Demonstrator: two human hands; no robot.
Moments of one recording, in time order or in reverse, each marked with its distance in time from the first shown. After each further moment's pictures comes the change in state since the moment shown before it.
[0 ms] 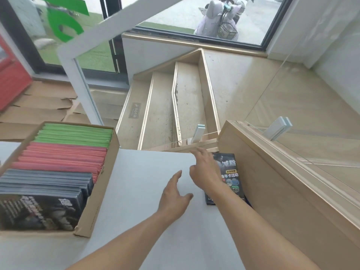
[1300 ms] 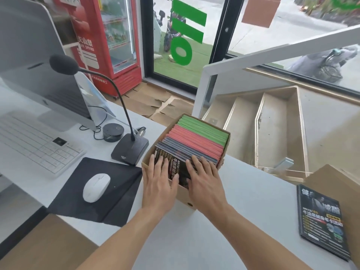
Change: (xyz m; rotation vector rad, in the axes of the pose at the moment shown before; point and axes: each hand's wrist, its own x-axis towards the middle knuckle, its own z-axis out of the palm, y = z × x) left_hand -0.140 -0.140 -0.262 0.645 0.759 0.009; right_hand -0.119 -0.266 0.109 -0.315 0.148 -0.741
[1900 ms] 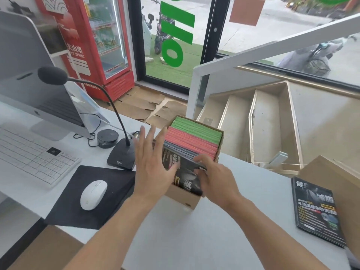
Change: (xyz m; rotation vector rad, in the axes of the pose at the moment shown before) left_hand 0.033 0.031 -0.090 -0.184 0.210 0.231; right_hand -0.006 0.021 -0.068 0.432 0.013 0.112
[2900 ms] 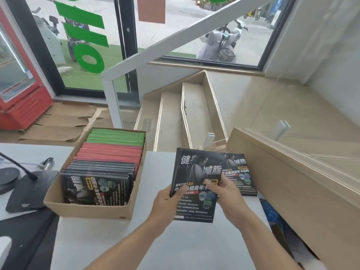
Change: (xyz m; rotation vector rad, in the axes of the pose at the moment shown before) left_hand -0.068 0.168 0.119 -1.005 -0.863 -0.589; right_hand -0.146 0.155 -0.065 1.191 0.389 0.770
